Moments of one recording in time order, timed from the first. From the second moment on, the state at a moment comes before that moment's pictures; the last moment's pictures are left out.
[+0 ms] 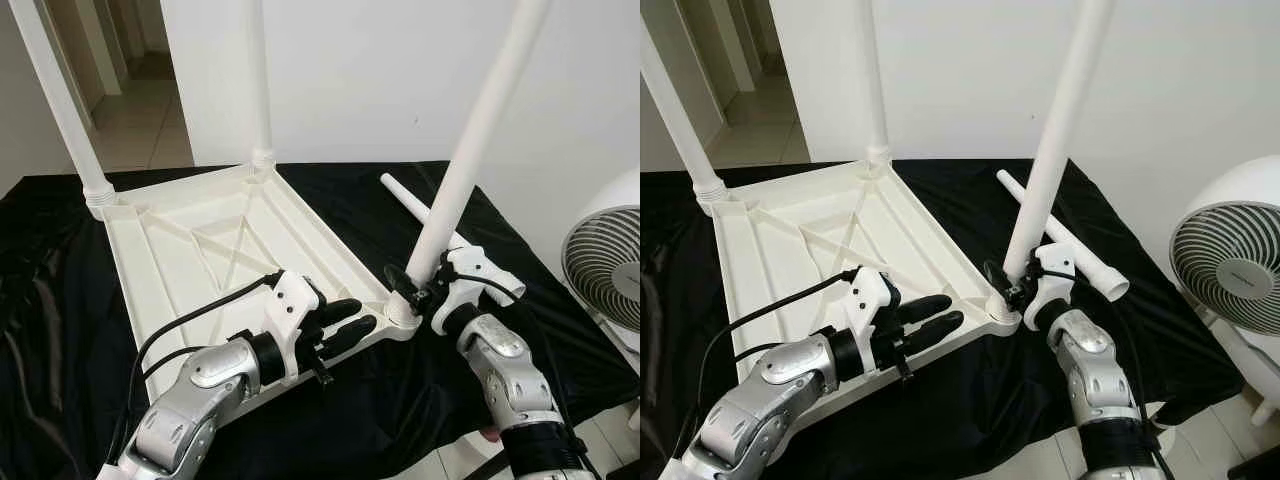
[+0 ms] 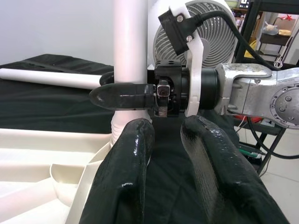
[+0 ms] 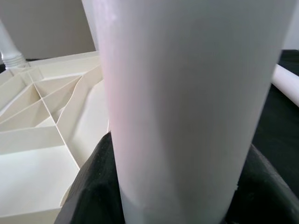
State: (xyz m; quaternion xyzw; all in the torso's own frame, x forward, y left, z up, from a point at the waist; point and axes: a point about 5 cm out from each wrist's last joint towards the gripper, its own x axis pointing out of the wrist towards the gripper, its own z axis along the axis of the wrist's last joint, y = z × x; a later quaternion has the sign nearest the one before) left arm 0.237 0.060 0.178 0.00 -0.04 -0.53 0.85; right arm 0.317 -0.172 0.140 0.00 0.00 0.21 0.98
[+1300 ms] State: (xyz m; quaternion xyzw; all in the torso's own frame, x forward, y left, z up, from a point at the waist) left arm 0.240 0.064 0.182 0.00 -0.05 -0.52 0.85; right arm 0.301 -0.162 0.126 -0.10 -0.03 0.18 0.98
